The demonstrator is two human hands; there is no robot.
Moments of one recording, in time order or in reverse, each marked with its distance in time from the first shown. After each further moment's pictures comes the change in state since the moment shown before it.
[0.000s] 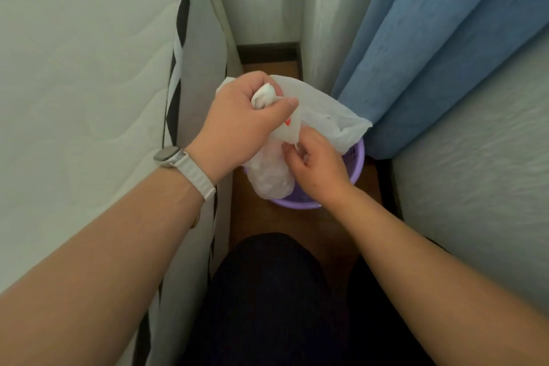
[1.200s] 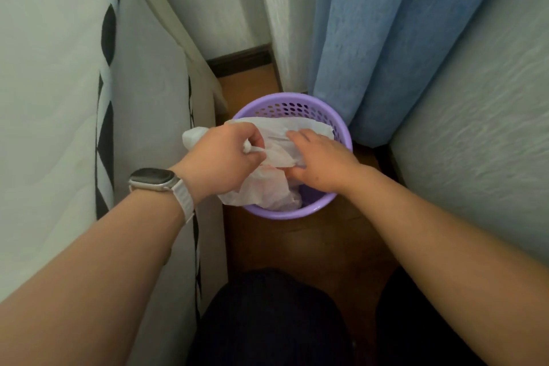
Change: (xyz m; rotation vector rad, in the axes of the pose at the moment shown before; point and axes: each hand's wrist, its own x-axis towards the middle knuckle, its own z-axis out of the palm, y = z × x) left_hand 0.016 -0.049 0.041 0.589 -0.438 -0.099; right_hand 0.027 0.089 -0.018 -0.544 -0.291 0.043
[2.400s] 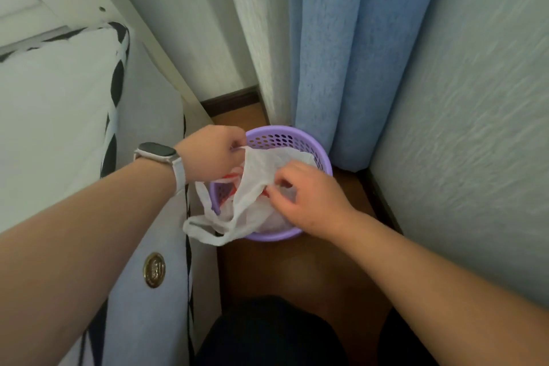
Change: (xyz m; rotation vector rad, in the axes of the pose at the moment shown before) left_hand 0.031 0.002 -0.030 0.310 0.003 0.206; right_hand -0.074 -0.054 -0.034 0.300 0.364 -0.071
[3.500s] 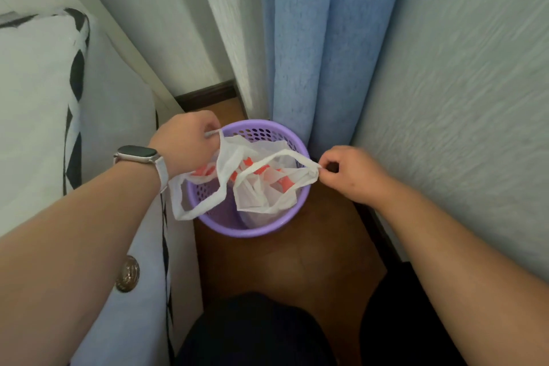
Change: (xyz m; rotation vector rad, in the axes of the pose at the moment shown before) left_hand 0.018 -0.012 0.019 -0.052 0.215 -0.098; right_hand -0.014 0.088 -0.051 -0.103 -0.019 0.244
